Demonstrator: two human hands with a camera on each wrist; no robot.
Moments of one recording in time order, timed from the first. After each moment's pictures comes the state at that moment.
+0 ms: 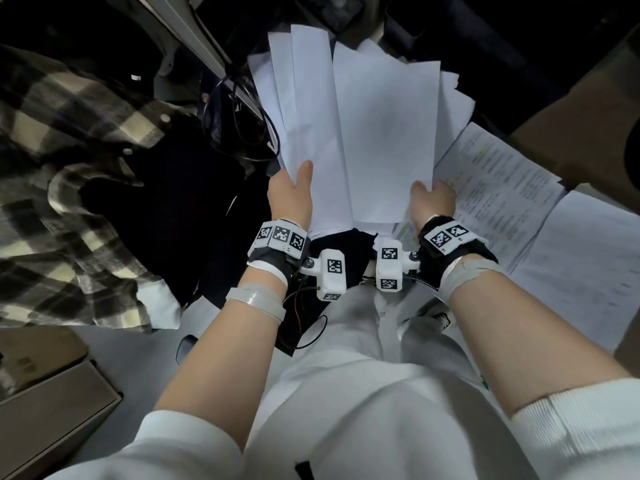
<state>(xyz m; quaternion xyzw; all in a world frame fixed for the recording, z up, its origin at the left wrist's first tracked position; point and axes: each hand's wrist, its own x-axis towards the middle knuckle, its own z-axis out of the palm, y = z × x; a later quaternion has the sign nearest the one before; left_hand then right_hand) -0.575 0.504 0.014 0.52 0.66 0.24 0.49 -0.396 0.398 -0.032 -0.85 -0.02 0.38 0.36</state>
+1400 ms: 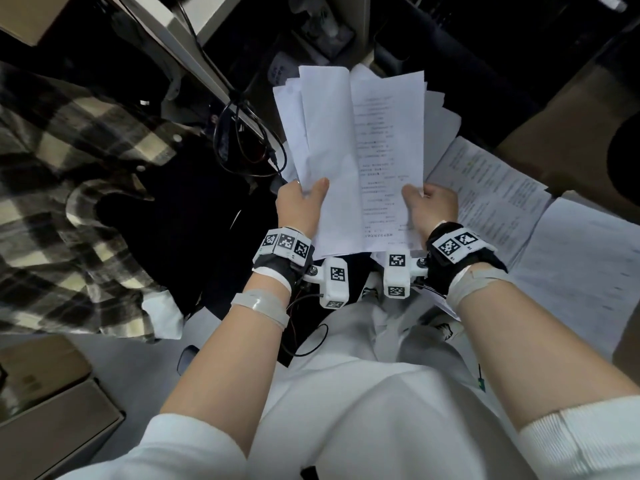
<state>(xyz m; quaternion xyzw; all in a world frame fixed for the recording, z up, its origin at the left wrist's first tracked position) -0.564 0.502 0.026 0.55 0.66 0.17 0.48 -0.387 0.387 -0.010 -0.81 -0.09 0.38 0.43</state>
